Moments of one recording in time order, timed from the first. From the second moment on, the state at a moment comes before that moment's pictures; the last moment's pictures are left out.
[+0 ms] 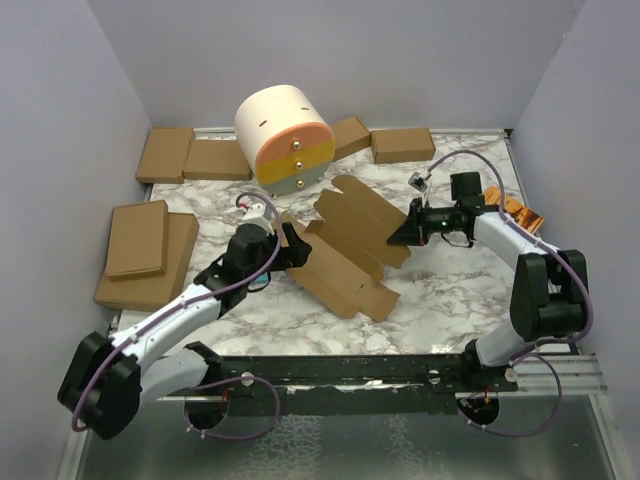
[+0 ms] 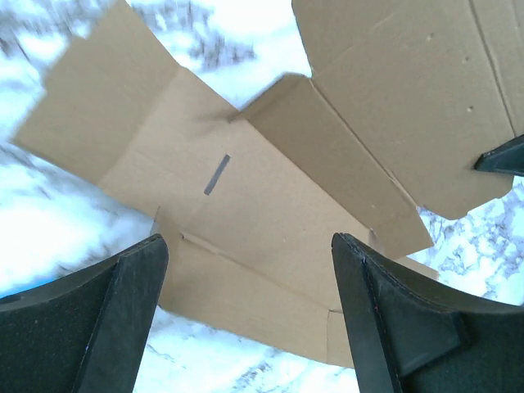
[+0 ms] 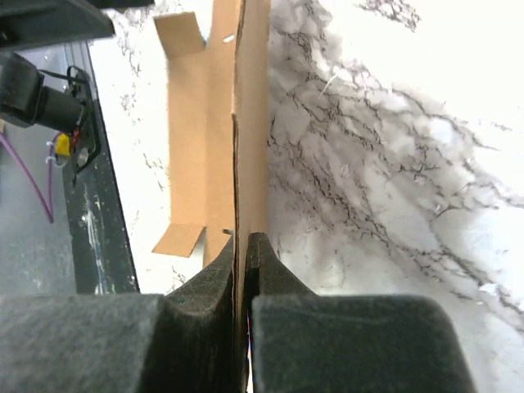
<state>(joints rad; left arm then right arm) -0.60 1.10 0.54 0.05 -0.04 -0.70 0.11 1.57 0.93 -0.30 -1.10 -0.23</state>
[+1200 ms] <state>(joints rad) -0.12 1.30 0.39 0.69 0.57 -0.54 0.10 1.70 1.34 -0.86 -1.12 -0.82</state>
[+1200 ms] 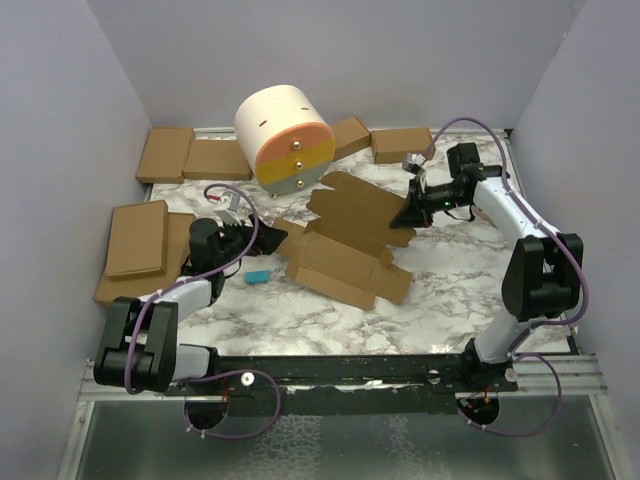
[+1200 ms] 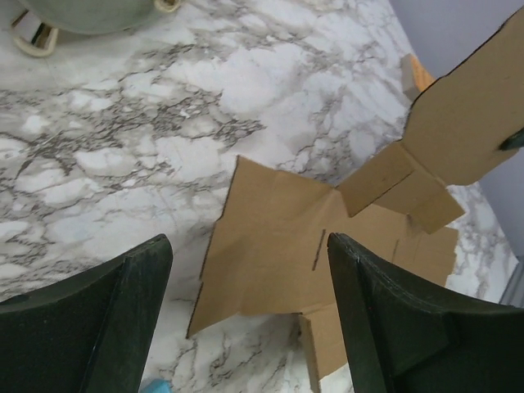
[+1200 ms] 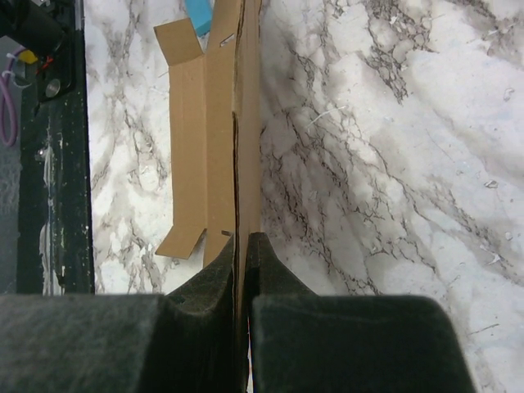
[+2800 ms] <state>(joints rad) -0.41 1.29 0.17 1.00 0.29 -0.28 0.14 1.60 1.31 -1.07 -1.09 -1.20</state>
